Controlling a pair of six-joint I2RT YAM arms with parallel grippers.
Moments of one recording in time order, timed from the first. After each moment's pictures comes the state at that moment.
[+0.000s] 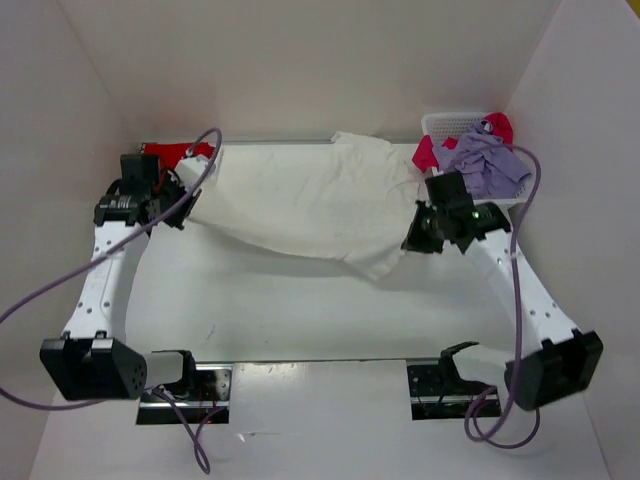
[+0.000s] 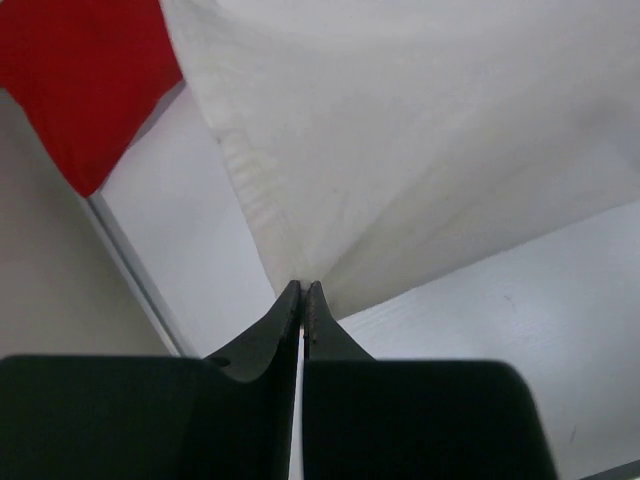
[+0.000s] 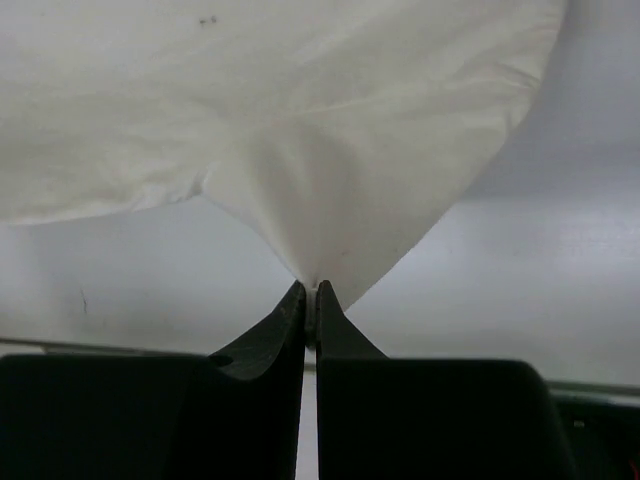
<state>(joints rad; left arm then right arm) 0.06 1.30 1.34 -0.84 0.23 0.59 0.28 1.25 1.26 -1.00 -0.03 0.60</state>
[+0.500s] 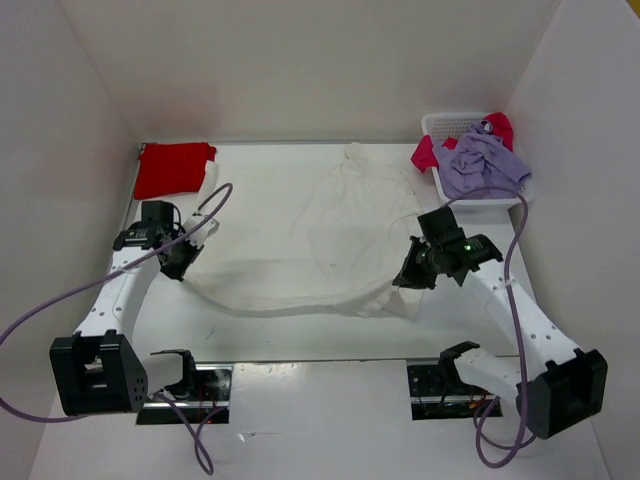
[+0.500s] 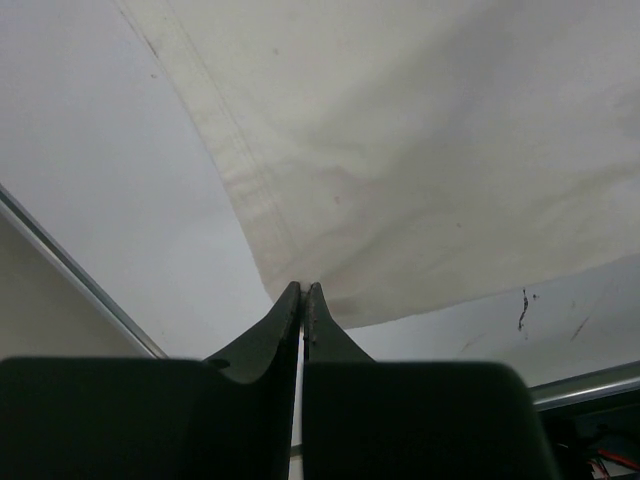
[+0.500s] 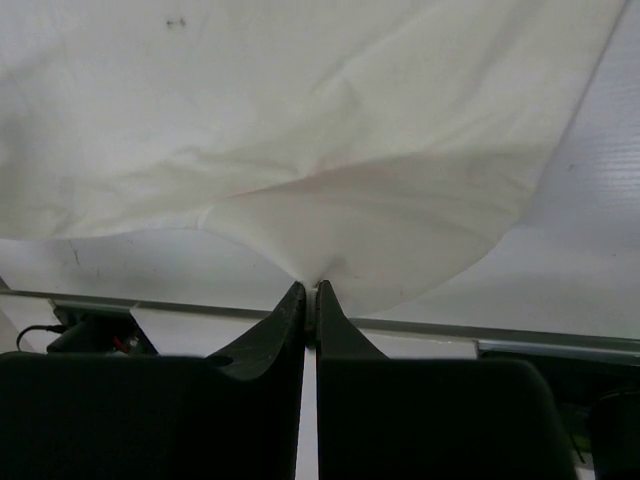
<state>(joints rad) 0.10 1.19 0.90 -0.86 0.08 0.64 0.35 1.01 0.89 -0.94 -0.14 0.76</state>
